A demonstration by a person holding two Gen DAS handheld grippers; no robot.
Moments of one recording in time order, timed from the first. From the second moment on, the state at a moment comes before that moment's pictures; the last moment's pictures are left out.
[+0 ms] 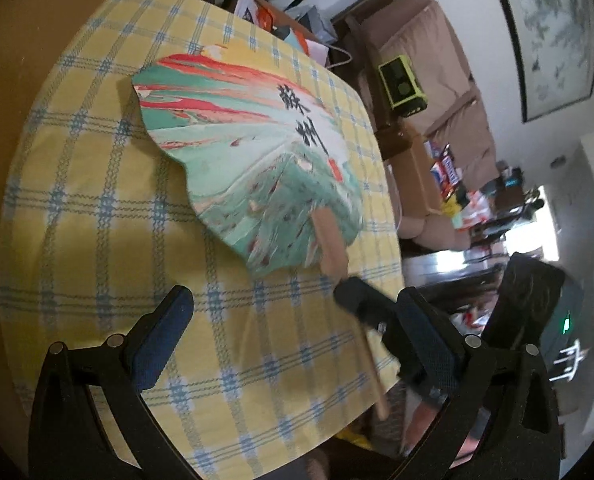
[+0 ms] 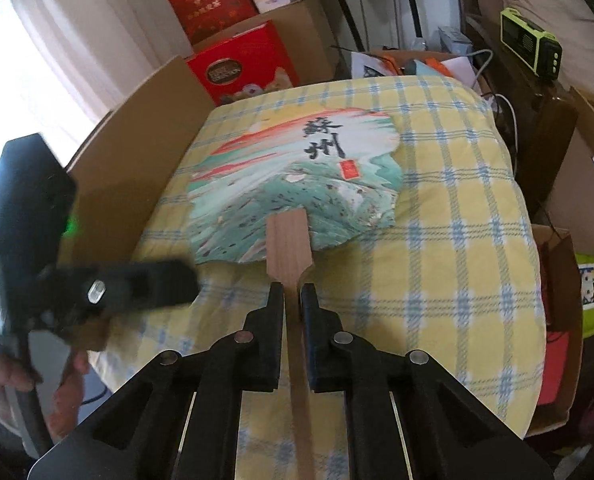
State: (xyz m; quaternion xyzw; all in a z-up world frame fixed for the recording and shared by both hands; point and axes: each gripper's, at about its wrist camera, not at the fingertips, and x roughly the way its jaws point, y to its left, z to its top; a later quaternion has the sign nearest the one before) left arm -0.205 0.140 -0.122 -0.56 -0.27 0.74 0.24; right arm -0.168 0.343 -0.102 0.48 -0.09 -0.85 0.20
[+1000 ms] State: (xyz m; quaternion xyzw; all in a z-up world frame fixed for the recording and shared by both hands) left arm -0.207 0.158 -0.128 -0.52 -0.38 0.72 0.27; right arm -0.148 0.321 -0.082 0.47 -0.07 -0.86 0.18
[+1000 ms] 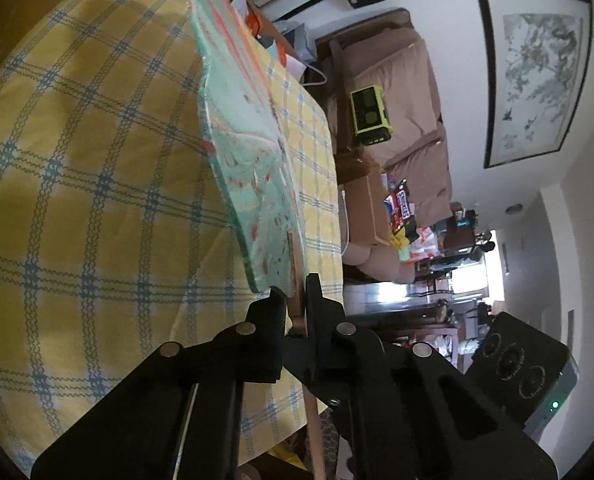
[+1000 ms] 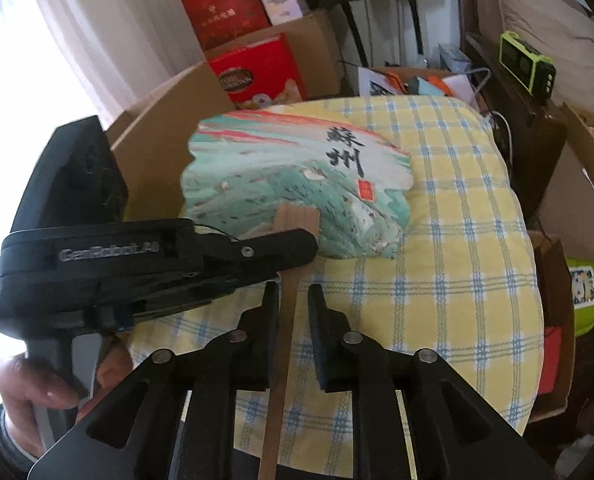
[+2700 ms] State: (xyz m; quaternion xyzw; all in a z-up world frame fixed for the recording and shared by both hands) left arm -0.201 -0.036 0.006 -0.41 -0.37 0.80 0.22; right arm -0.148 0.118 0.032 0.38 0.00 -0.88 0.29
